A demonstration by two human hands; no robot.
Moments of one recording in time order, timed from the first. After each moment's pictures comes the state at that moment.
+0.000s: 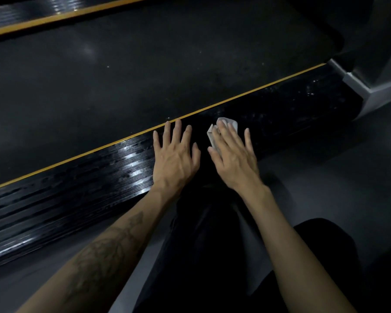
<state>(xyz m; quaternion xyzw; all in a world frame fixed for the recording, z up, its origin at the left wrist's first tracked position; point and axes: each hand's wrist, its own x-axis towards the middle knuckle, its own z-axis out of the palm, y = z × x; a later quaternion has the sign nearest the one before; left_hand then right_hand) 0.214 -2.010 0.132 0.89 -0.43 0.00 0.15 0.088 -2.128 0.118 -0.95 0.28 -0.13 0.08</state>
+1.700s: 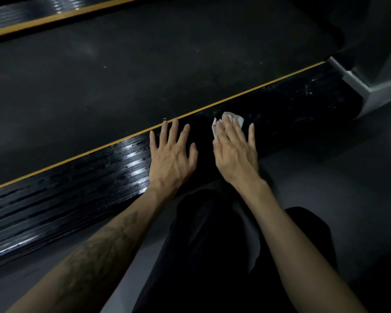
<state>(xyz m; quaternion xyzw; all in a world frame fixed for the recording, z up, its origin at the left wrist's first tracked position) 0.216 -2.013 0.128 0.89 -0.43 0.00 0.15 0.093 -2.139 0.131 -0.94 0.32 -0.10 0.08</state>
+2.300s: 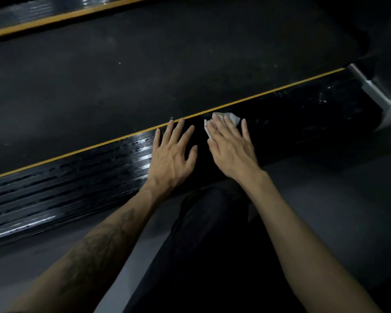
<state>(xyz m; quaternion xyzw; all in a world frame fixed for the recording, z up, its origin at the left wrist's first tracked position) 0.221 -2.008 0.129 0.89 -0.43 -0.01 0.16 0.110 -2.158 0.147 -0.97 0.22 0.00 0.10</state>
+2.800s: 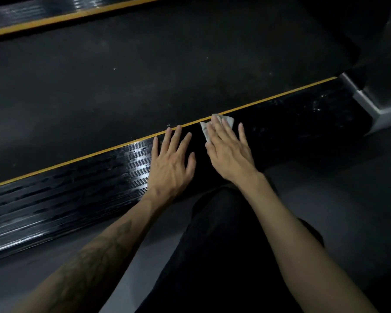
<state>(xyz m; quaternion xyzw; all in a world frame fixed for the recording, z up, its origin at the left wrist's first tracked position) 0.221 -2.011 0.127 0.88 -0.43 -0.01 0.18 0.122 -2.165 0.158 -0.96 0.24 0.02 0.10</state>
